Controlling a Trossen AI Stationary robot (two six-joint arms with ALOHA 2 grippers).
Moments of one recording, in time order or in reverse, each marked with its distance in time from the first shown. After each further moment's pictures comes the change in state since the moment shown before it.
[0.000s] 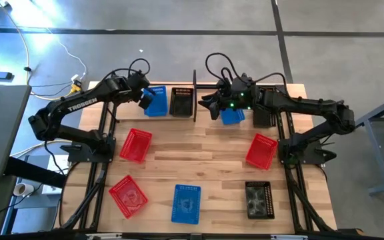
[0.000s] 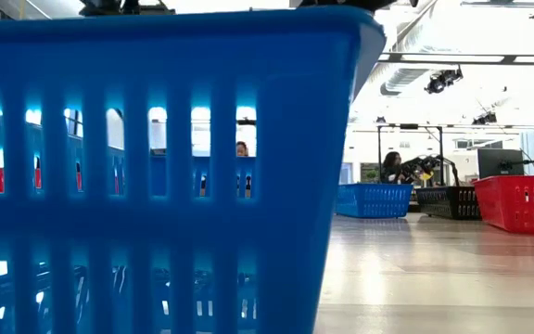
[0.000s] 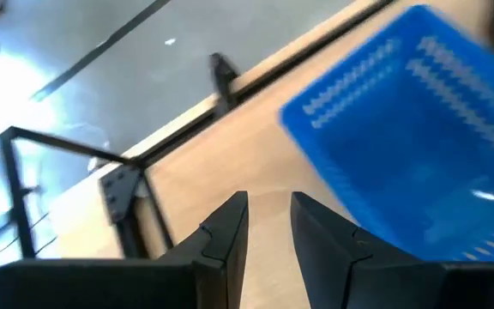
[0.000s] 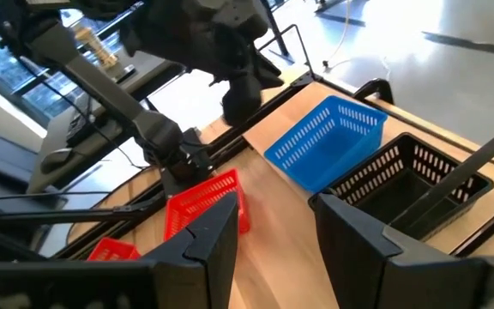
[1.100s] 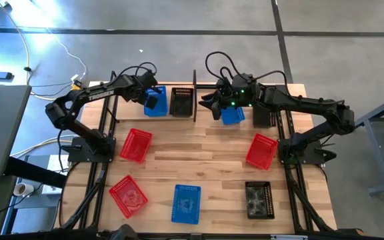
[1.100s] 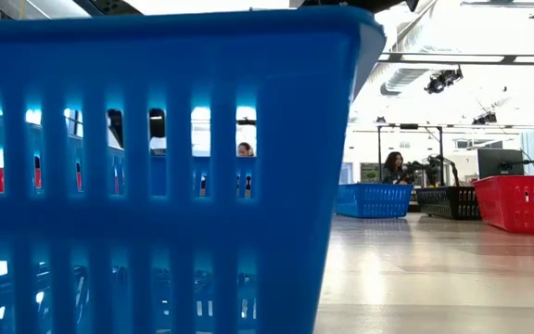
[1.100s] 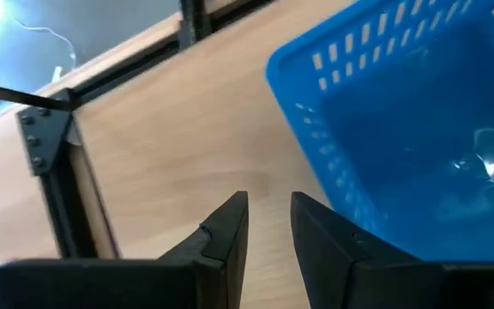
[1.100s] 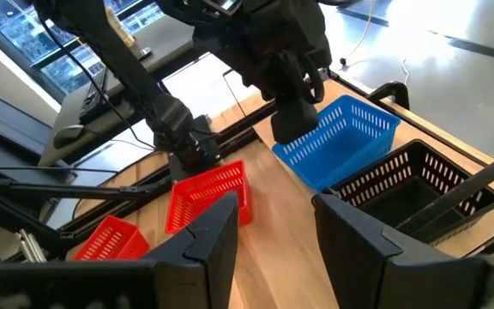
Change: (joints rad) left arm 0.086 0.232 0.000 0.042 0.147 -0.131; right arm -0.037 0.000 0.000 -0.004 -0.094 -0.086
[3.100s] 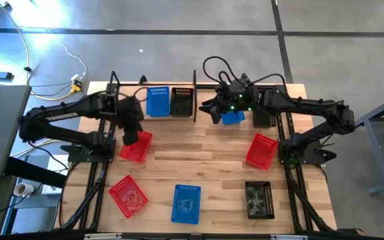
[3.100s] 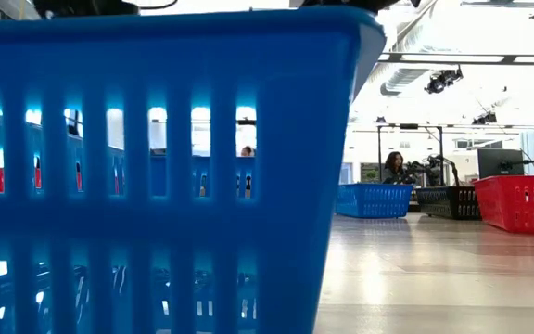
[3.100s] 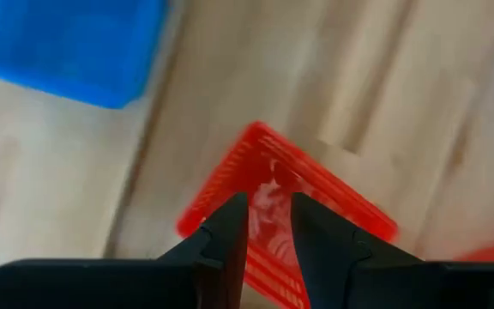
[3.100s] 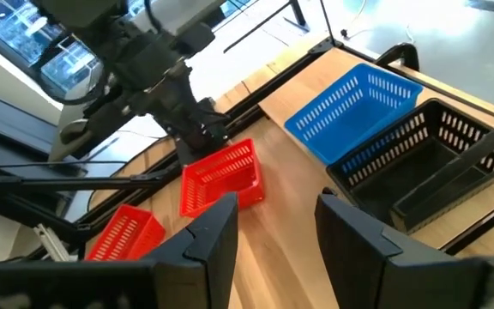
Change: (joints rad) left arm -0.490 -0.453 0.000 -0.333 0.387 0.317; right arm 0.054 0.000 0.000 -0.055 0.028 0.098
